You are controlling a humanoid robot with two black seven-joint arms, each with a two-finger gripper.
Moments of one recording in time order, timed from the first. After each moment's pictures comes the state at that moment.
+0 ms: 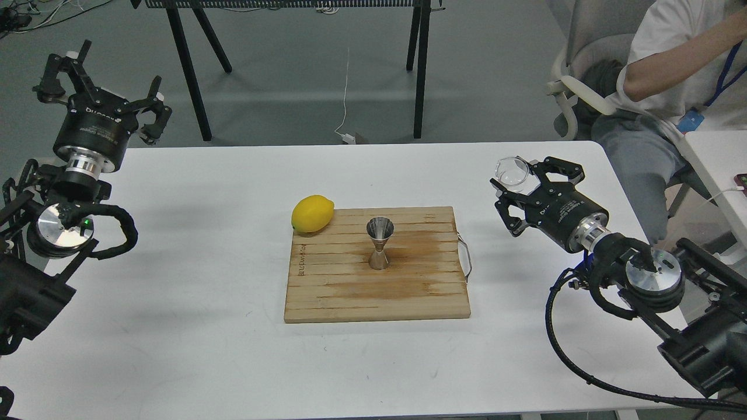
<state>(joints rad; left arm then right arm) -0.58 0.50 -0.96 -0.92 -0.15 -0.36 -0.38 0.45 -0.41 0.85 1.30 0.30 -0.02 -0.06</state>
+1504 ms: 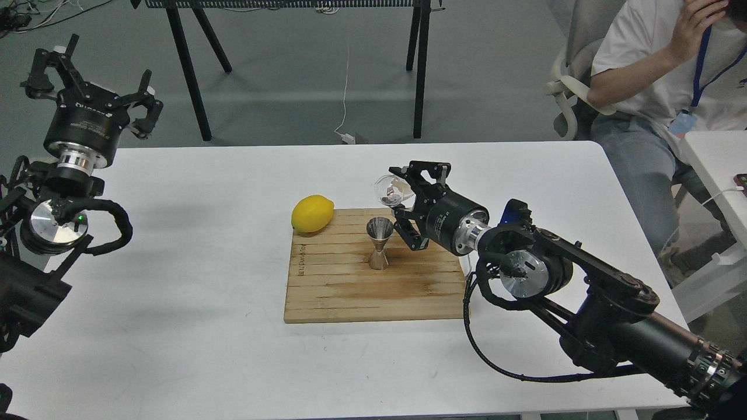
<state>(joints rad) -0.58 0.50 -0.99 -0.92 -0.15 -0.35 -0.38 0.60 -0.18 0.65 1.30 -0.27 -0.16 -0.09</state>
